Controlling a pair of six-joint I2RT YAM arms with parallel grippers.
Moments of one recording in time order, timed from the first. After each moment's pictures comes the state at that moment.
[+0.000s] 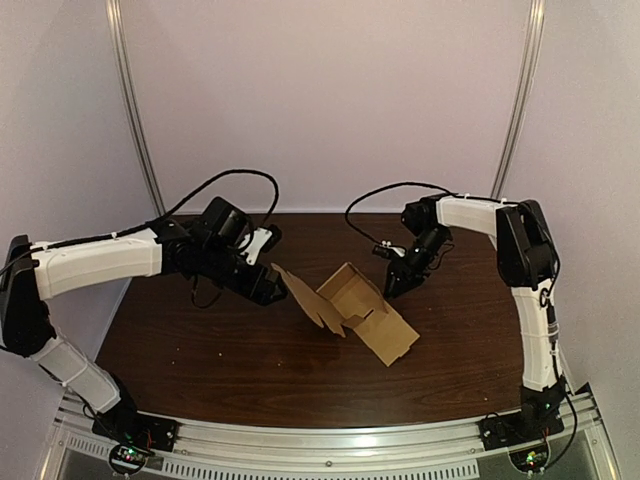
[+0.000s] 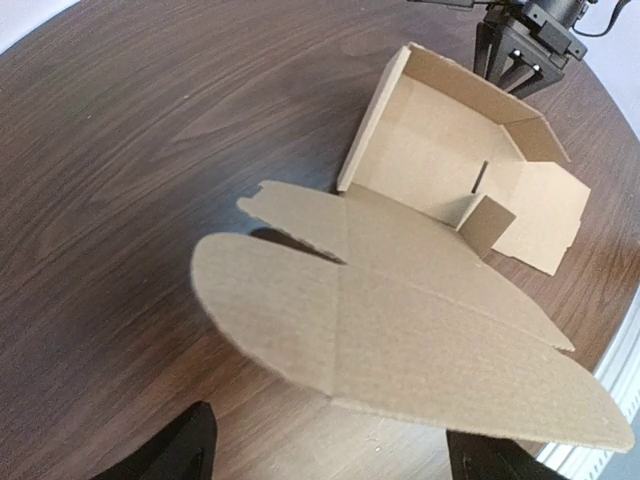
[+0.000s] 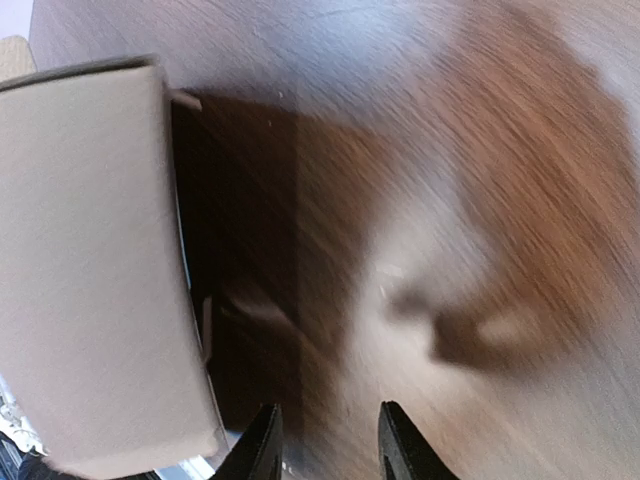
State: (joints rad) left arm -0.75 1.48 1.10 -0.53 0.11 -0.33; right arm 0.37 2.31 1.88 -1.19 -0.72 -0.24
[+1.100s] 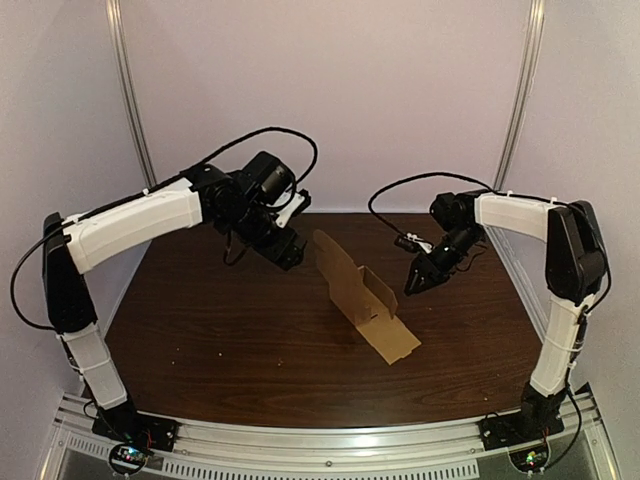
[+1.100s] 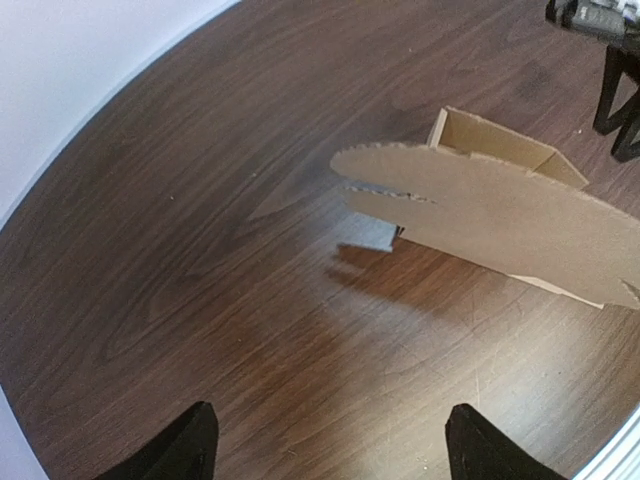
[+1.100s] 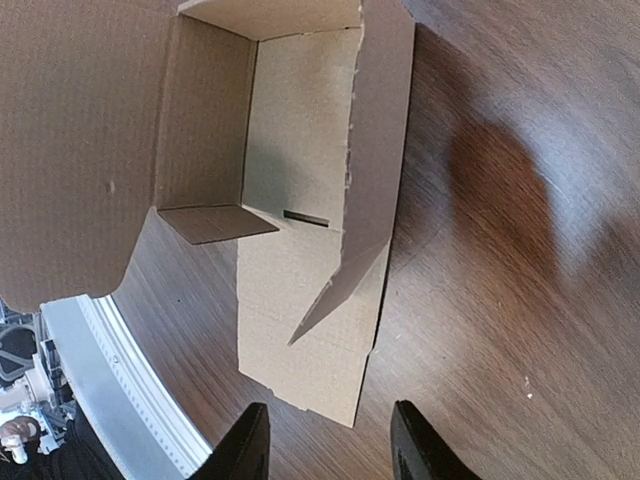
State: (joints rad) left arm -0.83 1.80 1.72 -0.92 -0.15 -0.24; right arm 0.32 1.91 1.50 -1.07 -0.70 -0.29
